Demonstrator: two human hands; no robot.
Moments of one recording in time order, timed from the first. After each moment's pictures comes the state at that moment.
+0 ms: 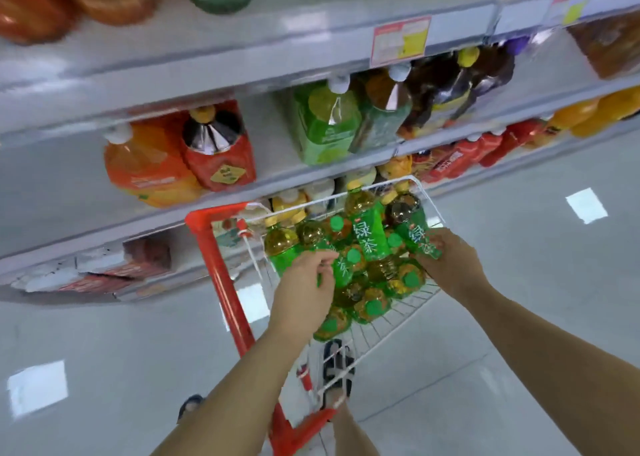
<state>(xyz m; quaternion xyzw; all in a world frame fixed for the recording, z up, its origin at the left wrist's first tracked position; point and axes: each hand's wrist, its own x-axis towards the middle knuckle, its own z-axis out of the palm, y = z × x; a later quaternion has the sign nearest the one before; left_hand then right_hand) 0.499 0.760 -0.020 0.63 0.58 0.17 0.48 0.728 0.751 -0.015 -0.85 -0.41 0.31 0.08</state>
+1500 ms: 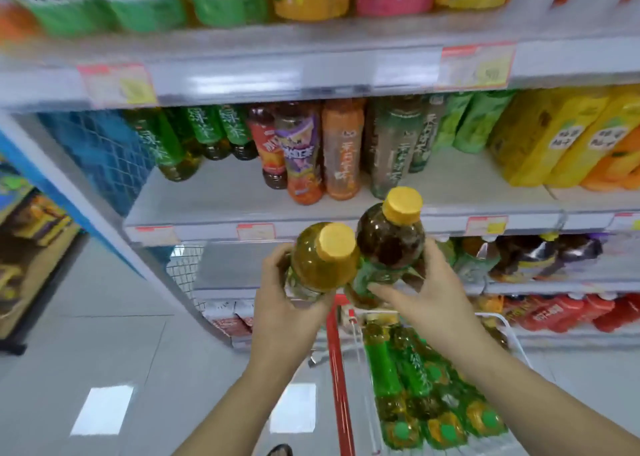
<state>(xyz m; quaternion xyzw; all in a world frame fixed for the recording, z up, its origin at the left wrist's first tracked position) 0.380 0.749 0.200 0.48 0.63 0.53 0.31 0.550 0.787 0.219 -0.51 -0.62 0.46 0.39</state>
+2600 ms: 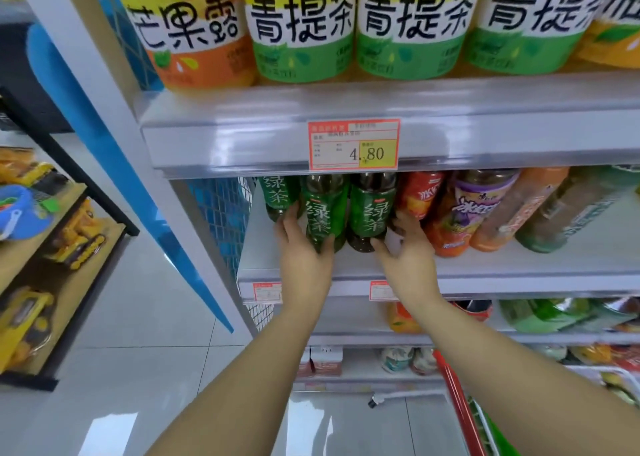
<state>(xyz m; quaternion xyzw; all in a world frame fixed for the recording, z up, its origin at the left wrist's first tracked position) 0.140 0.896 0.186 0.51 0.67 0.50 0.20 0.282 0.925 0.173 -0.58 -0.63 0.27 0.44</state>
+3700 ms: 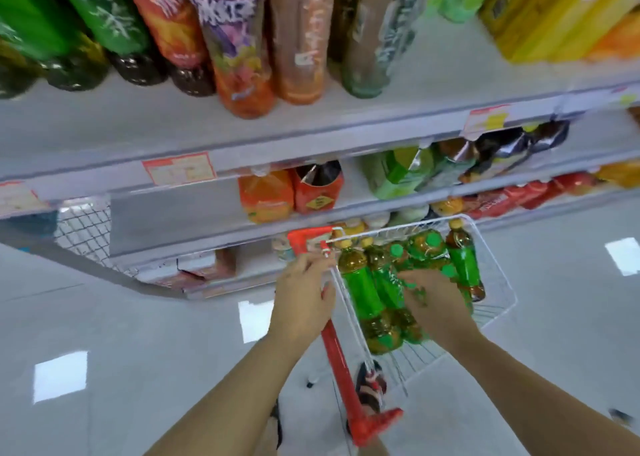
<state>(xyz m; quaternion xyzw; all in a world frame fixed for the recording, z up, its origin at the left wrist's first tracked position) 0.368 0.778 0.025 0.70 0.60 0.18 0.34 0.582 0.751 0.045 -0.74 -0.60 0.31 0.04</state>
